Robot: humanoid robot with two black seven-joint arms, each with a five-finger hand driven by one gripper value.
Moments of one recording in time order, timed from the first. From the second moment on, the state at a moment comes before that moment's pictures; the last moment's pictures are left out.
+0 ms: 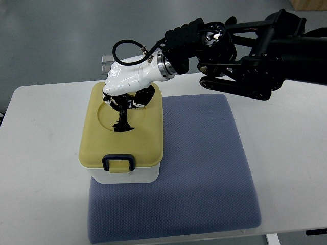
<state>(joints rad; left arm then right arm) 0.00 0.00 -0.04 -0.16 0.03 0.03 0.06 1.62 -0.14 -0.14 1.05 -1.60 0.12 0.44</state>
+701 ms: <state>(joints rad) 0.00 0.00 -0.04 -0.16 0.03 0.03 0.06 1.72 -0.25 -0.13 1.06 -1.59 0.09 0.46</state>
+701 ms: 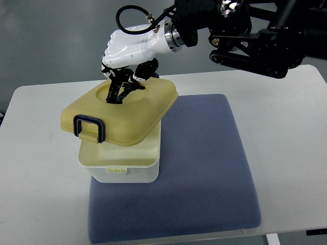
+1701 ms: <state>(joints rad) 0.00 0.00 -0.04 -0.16 0.03 0.03 0.06 1.52 -0.77 -0.14 1.08 -1.59 0.02 0.46</state>
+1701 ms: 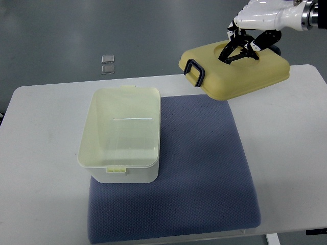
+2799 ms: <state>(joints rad) 0.00 0.00 -0.04 -0.16 0.03 0.03 0.06 1.21 -0.60 -0.14 1.06 -1.61 -0.15 0.45</state>
